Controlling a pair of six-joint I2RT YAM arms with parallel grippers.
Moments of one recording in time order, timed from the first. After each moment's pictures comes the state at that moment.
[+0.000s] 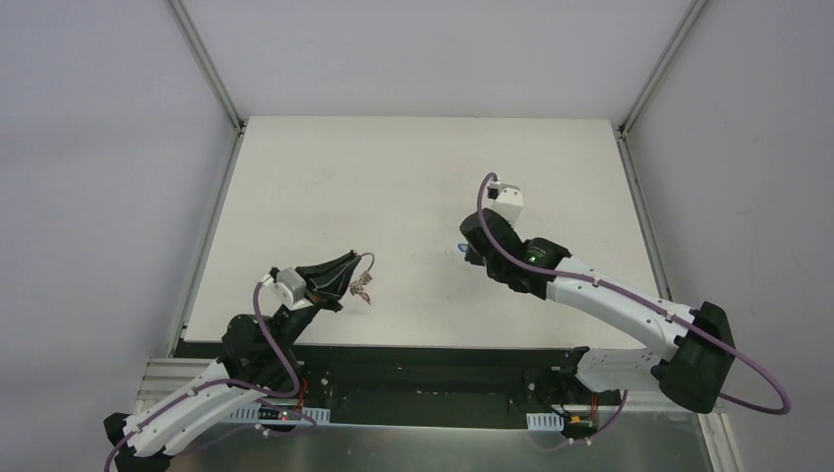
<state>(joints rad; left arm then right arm) -0.93 0.05 0.13 0.37 -0.22 0.07 0.93 1.23 1.00 -0.56 0.60 0.84</state>
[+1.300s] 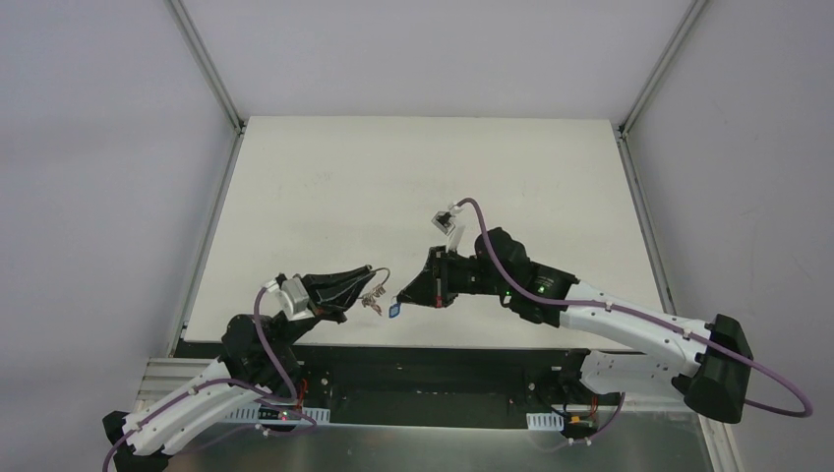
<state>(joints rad) -0.93 0.07 0.13 0.41 -0.01 0.02 1.07 1.09 0.83 -0.07 -0.31 0.85</state>
